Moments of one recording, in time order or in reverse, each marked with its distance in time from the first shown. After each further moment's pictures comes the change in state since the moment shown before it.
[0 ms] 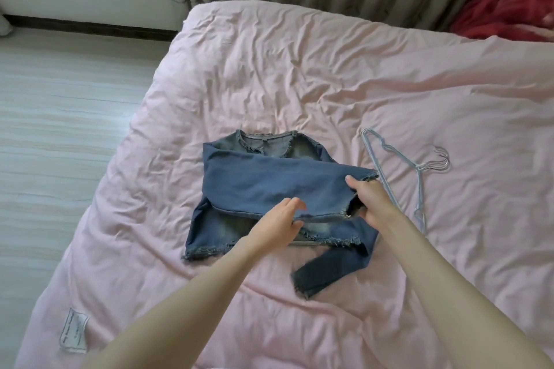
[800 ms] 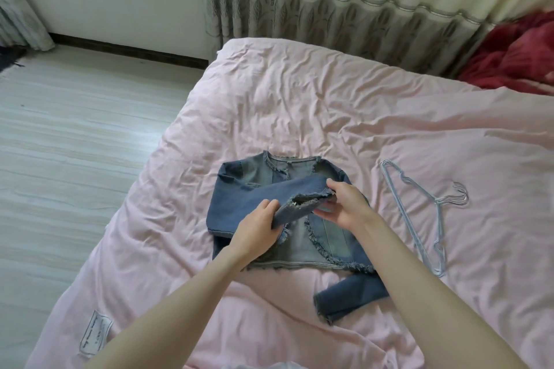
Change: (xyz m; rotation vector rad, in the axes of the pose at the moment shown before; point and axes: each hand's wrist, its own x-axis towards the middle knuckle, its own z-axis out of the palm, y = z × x) left_hand -0.058 -0.061 -0.067 0.083 0.261 -0.060; right_hand -0.052 -0.022 0.116 0.129 -0.223 0.136
